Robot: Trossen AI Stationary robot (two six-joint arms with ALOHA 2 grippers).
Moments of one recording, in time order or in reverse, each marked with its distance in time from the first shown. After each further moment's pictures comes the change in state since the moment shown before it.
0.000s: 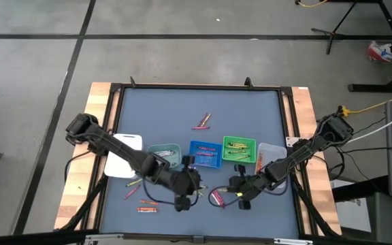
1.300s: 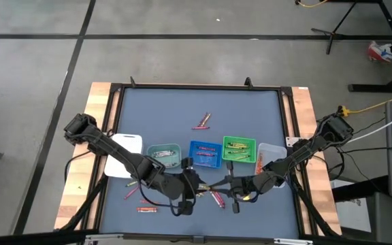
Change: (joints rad) left arm -0.040 -0.014 -0.001 0.149 -0.098 -0.105; right arm 0.000 0.000 0.000 0.799 0.228 -0.557
